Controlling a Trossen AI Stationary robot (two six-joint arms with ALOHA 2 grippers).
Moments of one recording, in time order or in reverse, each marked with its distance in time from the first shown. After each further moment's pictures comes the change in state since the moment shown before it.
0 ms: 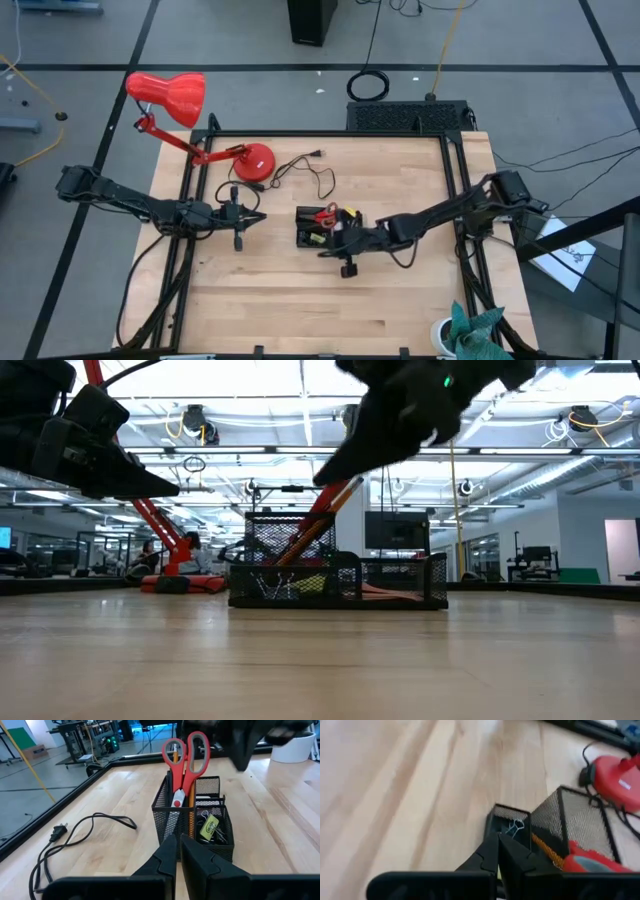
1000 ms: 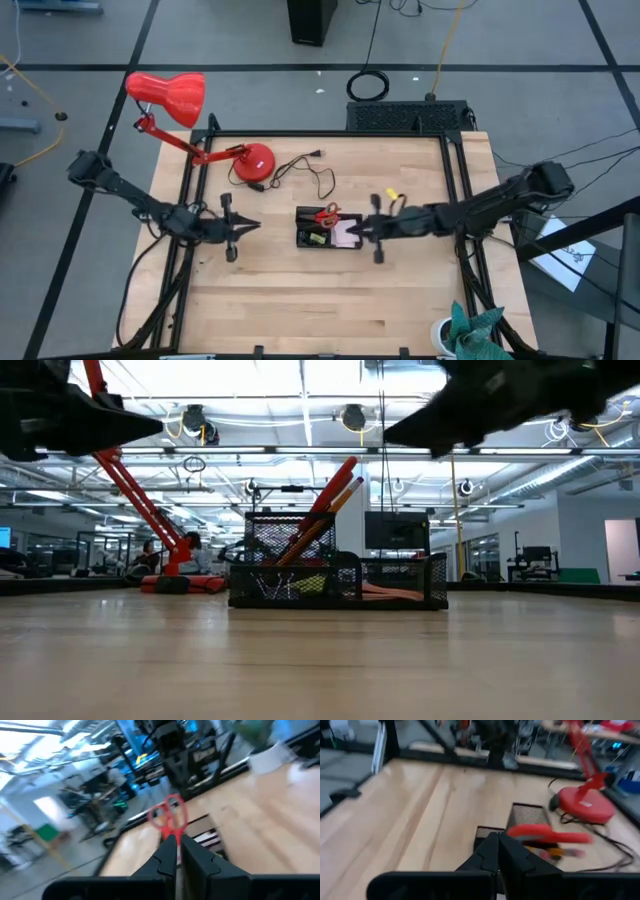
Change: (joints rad) left arm -0.262 -0.026 0.000 0.220 -0.167 0.464; right arm -0.040 -0.386 -0.461 0.442 -0.055 0.061
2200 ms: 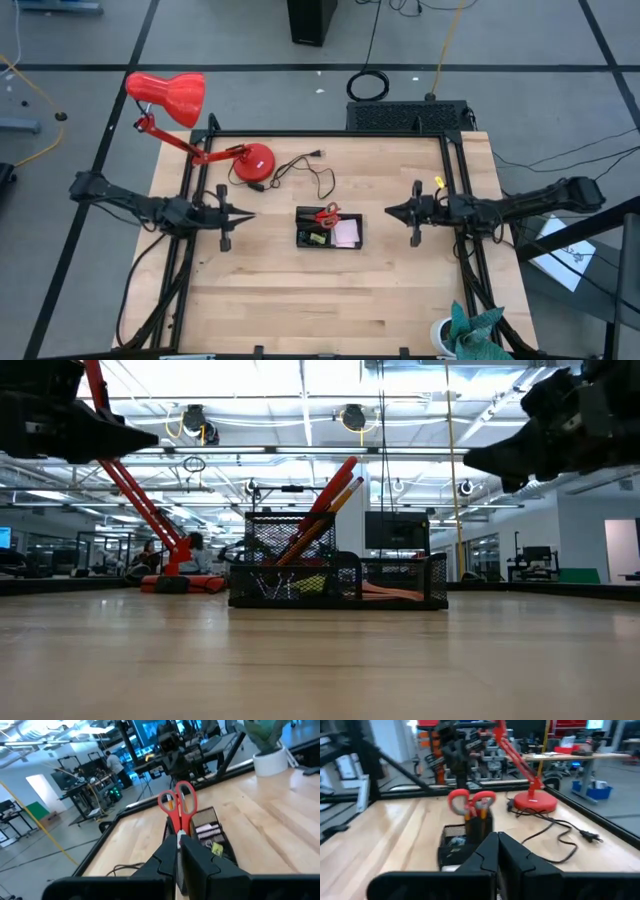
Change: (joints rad) left arm 0.164 -0.361 0.001 -0.411 0.139 -0.131; right arm -0.129 -0.669 -0.519 0.095 -0.002 0.100
